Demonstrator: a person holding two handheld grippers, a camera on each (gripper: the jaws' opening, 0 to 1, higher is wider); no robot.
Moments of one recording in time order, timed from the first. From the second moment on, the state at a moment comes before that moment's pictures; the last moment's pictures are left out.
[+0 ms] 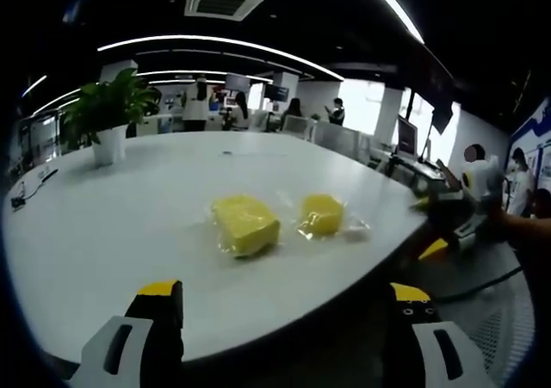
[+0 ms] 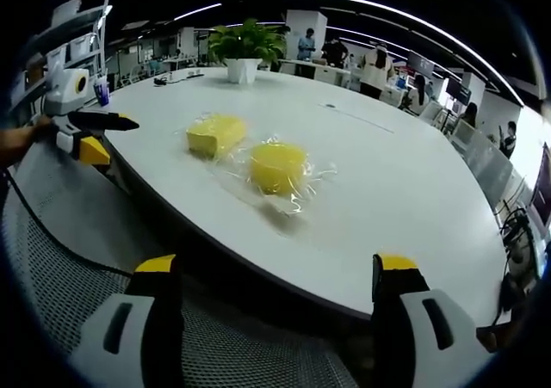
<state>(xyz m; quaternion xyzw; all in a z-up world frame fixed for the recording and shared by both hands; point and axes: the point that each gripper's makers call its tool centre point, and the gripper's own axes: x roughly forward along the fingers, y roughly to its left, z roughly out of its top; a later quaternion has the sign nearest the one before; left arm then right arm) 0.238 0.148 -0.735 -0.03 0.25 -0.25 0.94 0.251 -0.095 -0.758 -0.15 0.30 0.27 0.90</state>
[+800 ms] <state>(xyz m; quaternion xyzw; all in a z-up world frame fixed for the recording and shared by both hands) 0.243 0.152 -0.736 -0.04 0.24 -0.25 0.94 0.254 -0.095 -0.757 -0.15 0.30 0.27 0.90</state>
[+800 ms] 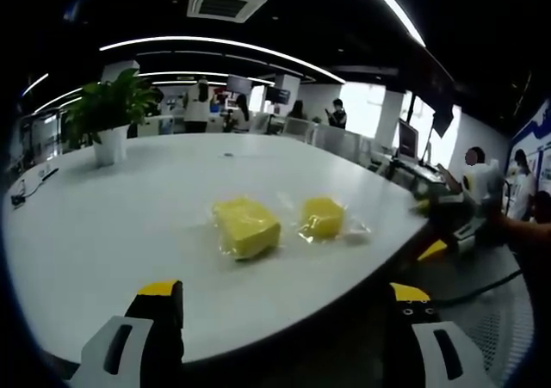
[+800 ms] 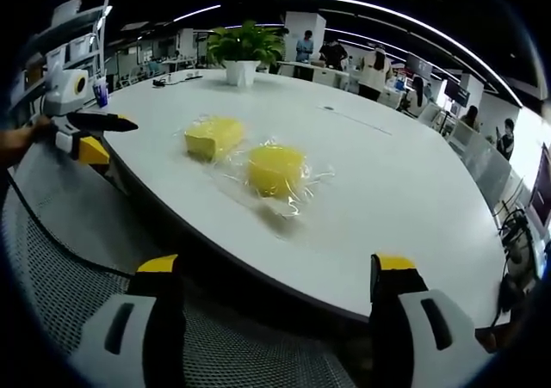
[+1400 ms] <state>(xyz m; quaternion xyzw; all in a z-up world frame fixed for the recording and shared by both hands) 0.246 0.158 -0.746 -0.04 0.25 -0.26 0.93 0.253 -0.096 -0.757 -0.15 0.30 0.27 0.90</state>
